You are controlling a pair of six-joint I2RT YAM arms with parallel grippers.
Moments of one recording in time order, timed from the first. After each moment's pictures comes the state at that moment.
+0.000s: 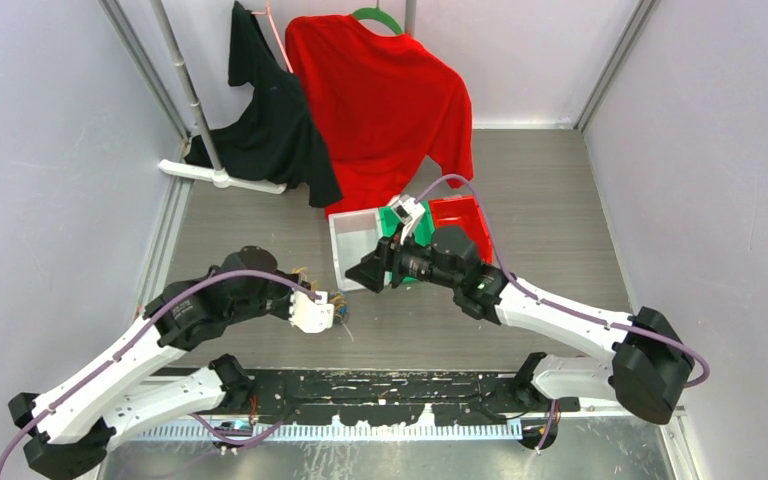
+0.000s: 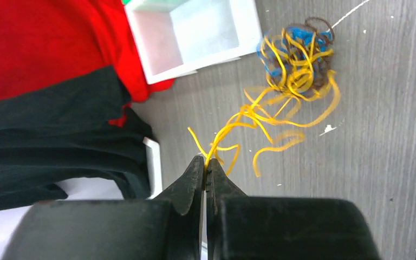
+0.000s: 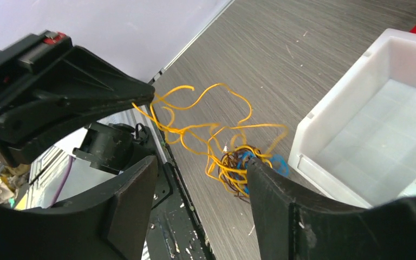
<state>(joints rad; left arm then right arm) -0.88 0.76 0.94 -0.94 -0.06 1.03 0.87 1.18 0.71 0.33 -0.29 0.55</state>
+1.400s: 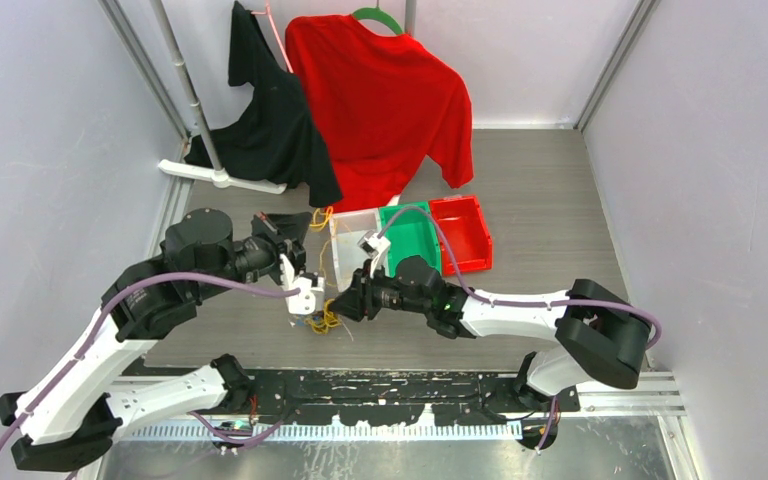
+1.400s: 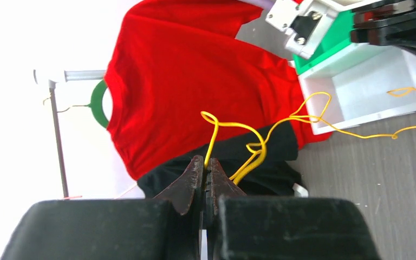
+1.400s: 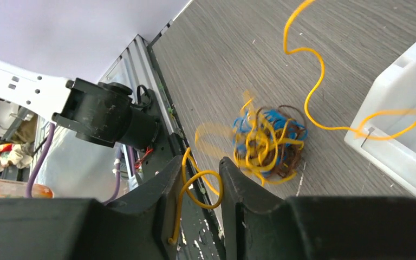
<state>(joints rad) -0.88 0.84 1.31 -0.79 0.06 1.37 1.05 1.43 0.63 0.59 -0.24 0.60</state>
